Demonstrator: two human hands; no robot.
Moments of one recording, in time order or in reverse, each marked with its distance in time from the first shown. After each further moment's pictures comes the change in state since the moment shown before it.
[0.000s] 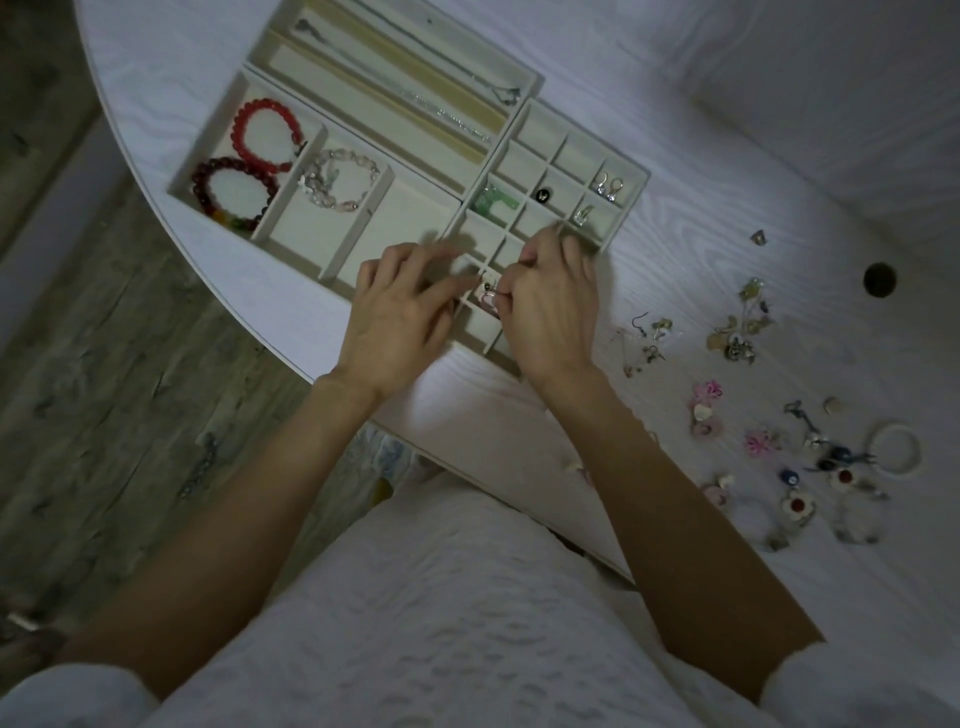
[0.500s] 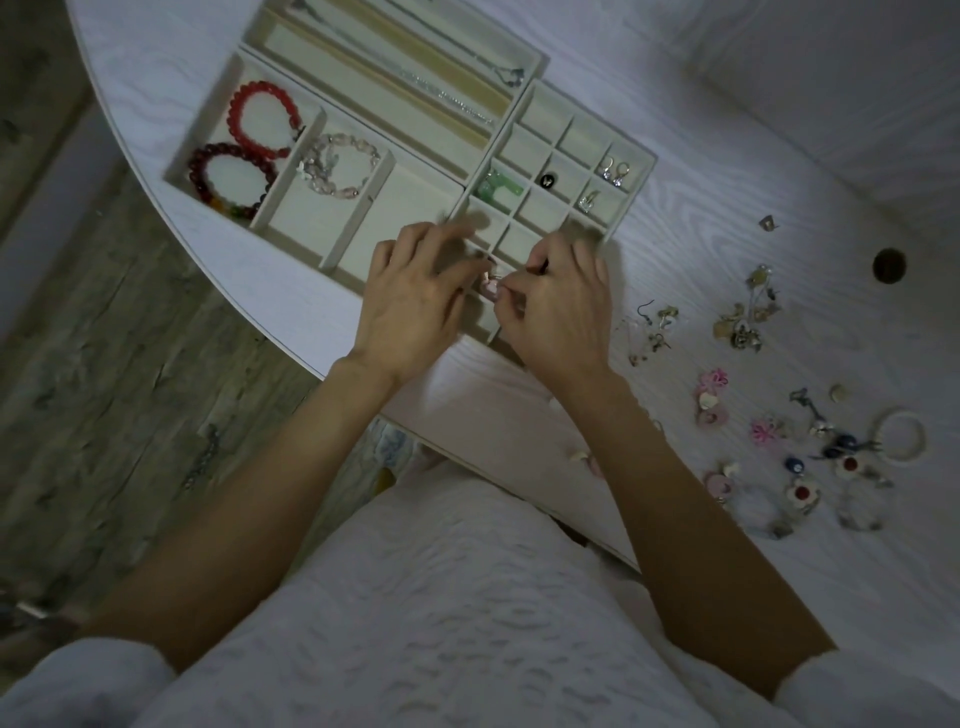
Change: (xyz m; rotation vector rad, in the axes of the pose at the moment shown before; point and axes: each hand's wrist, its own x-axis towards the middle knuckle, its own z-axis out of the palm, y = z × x) left_hand 0.010 0.010 -0.003 0.017 -0.019 -0.028; right_hand -0.015 0.009 -0.003 0.147 0.035 -0.064
